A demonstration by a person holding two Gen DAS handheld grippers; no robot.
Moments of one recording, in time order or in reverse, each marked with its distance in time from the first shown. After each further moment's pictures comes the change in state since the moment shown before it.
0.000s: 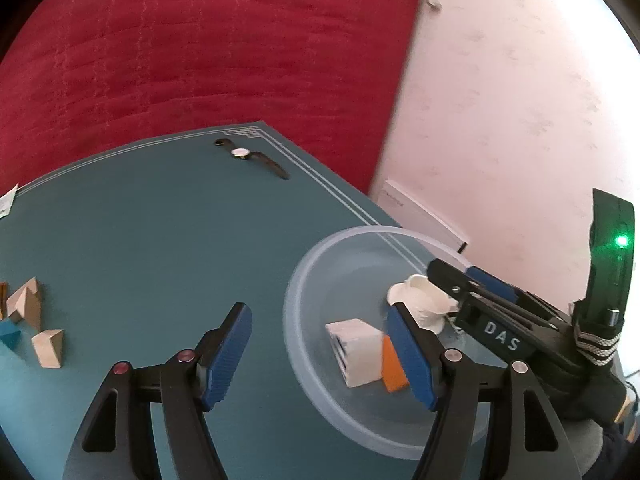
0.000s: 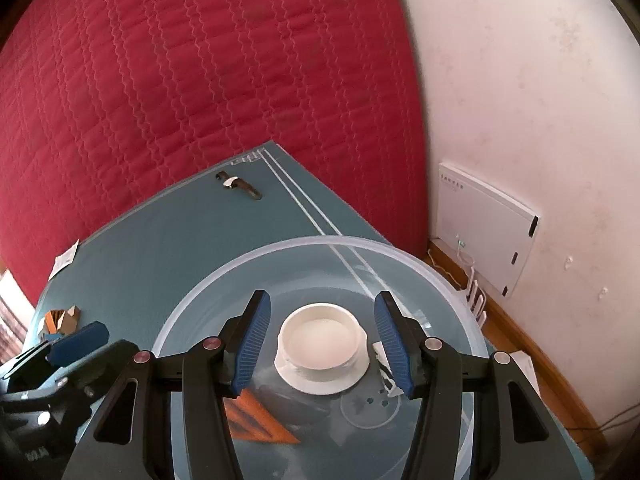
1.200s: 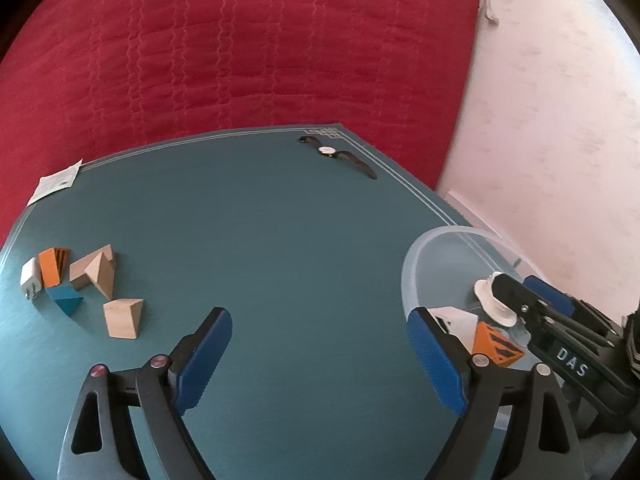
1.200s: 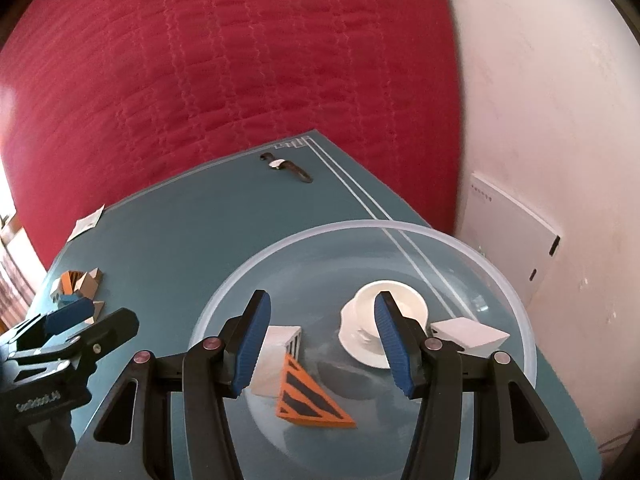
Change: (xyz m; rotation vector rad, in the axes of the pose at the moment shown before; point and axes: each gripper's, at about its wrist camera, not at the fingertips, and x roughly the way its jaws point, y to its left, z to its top) left arm -0.029 0.050 -0.028 -0.075 -0.028 0.181; right arm -0.014 0.037 -0.018 -0.124 0.003 0.064
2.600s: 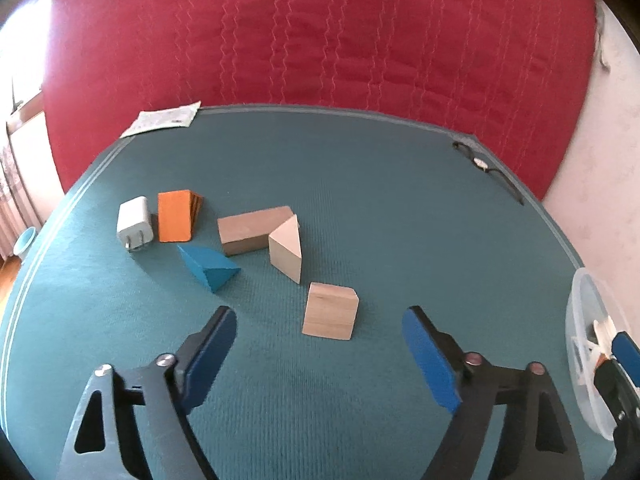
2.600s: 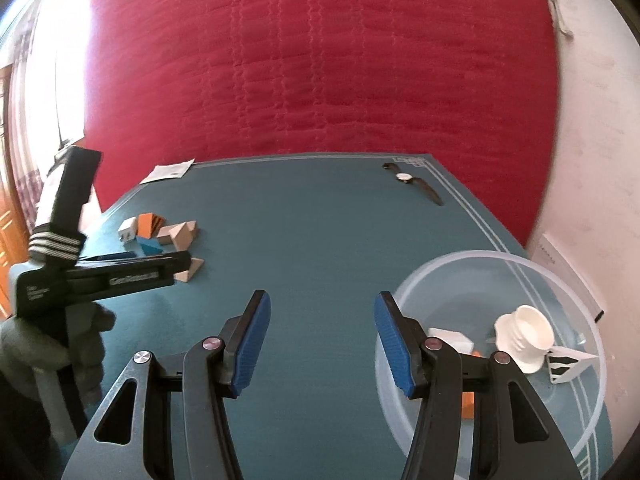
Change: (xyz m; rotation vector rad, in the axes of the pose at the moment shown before) left arm 0.006 0.139 -0.014 -0.209 0.045 0.234; right arm -0.019 0.118 -0.031 -0.271 -0.045 0.183
